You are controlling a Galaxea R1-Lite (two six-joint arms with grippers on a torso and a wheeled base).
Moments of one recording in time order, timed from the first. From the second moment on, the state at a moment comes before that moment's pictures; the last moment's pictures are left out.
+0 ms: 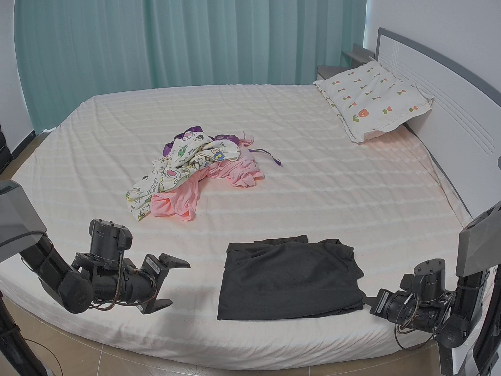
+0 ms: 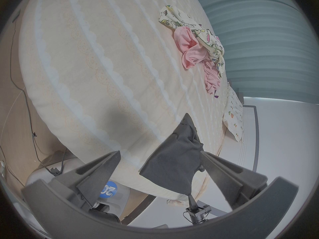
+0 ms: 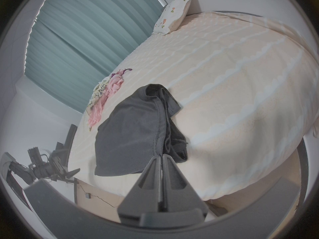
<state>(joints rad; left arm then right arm) -0.28 1.92 -0.48 -0.67 -0.32 -1.26 0.39 2.14 -0.02 -1.48 0.01 0.76</state>
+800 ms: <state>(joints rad) -0.28 1.92 -0.48 -0.67 -0.32 -1.26 0.36 2.20 -0.02 -1.47 0.00 0.68</state>
